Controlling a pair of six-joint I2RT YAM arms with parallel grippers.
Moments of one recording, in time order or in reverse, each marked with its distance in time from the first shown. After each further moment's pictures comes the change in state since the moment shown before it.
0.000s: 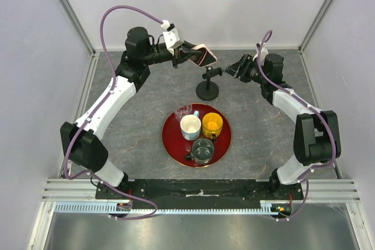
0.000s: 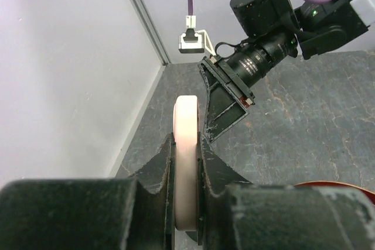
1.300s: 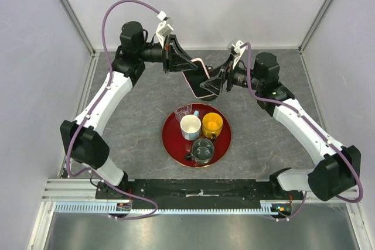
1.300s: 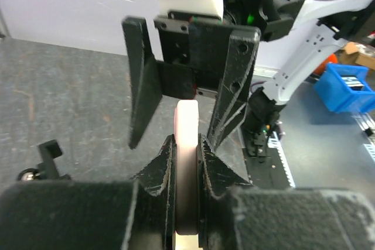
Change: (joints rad) left arm 0.077 0.035 0.069 -0.076 0.394 -0.518; right arm 0.285 -0.303 0.069 -0.204 -0.164 -0.420
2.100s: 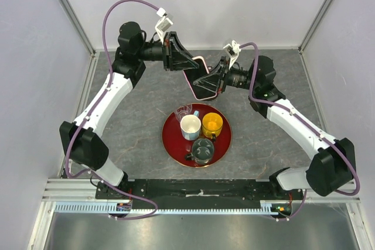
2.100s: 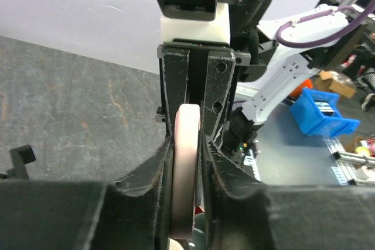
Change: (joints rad) left arm -0.027 -0.016 -0.018 0.123 -0.013 -0.232; right arm 0.056 0.040 -0.018 0.290 -0.137 0.204
